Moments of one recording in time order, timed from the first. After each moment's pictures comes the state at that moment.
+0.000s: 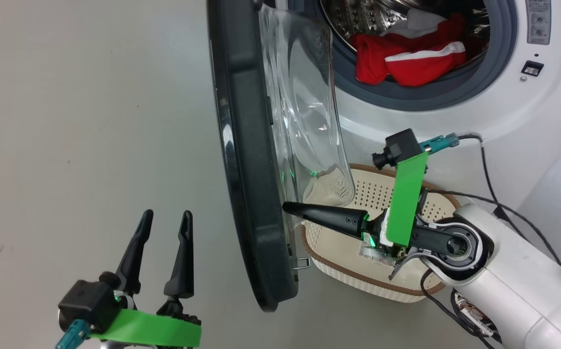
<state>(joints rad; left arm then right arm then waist) -0.14 0.04 -0.14 0.10 -0.34 -0.04 -0.26 -0.68 -0.29 0.73 0.29 1.90 0.12 0.56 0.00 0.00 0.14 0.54</state>
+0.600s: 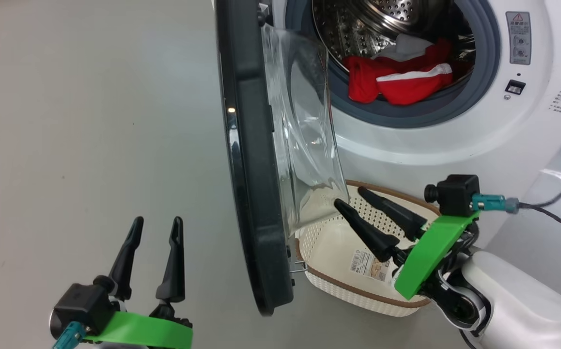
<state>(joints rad) -0.14 0.04 -0.10 0.13 -0.32 -0.04 -0.26 -0.55 -0.39 0.79 0.29 1.15 0.12 -0.08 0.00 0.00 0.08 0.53</state>
